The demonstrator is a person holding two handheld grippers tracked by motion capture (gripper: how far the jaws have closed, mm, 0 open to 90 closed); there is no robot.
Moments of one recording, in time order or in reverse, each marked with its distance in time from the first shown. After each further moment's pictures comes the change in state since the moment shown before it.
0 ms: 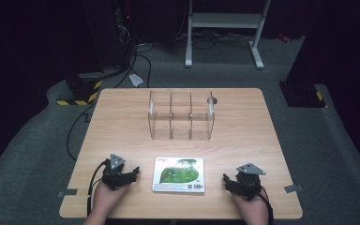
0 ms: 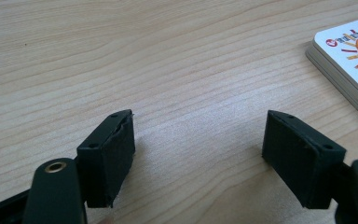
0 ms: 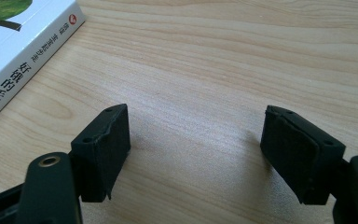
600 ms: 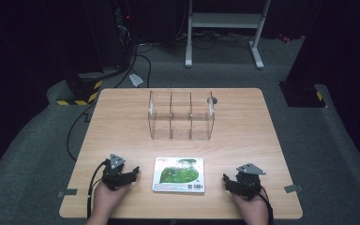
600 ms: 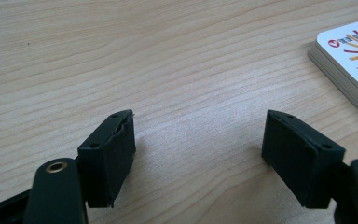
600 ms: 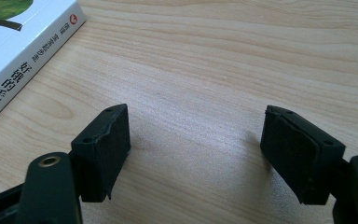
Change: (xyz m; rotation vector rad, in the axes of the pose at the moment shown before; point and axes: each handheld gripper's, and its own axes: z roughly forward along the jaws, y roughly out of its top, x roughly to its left) left arm 0.000 0.000 0.000 0.000 0.012 -0.010; right arm 0.000 0.000 0.000 0.000 0.002 0.002
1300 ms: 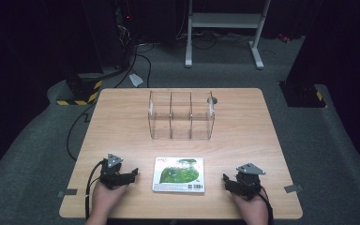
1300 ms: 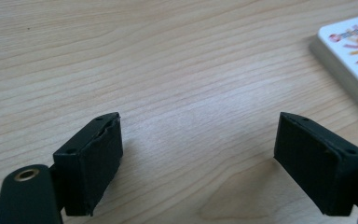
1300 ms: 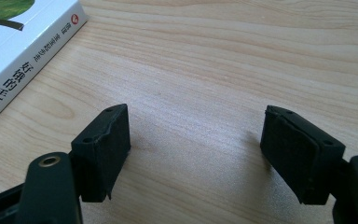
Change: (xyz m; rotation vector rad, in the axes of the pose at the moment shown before) left arm 0.007 0.002 -0.007 0.015 -0.064 -0.040; right arm 0.000 0.000 0.000 0.001 0.003 -0.001
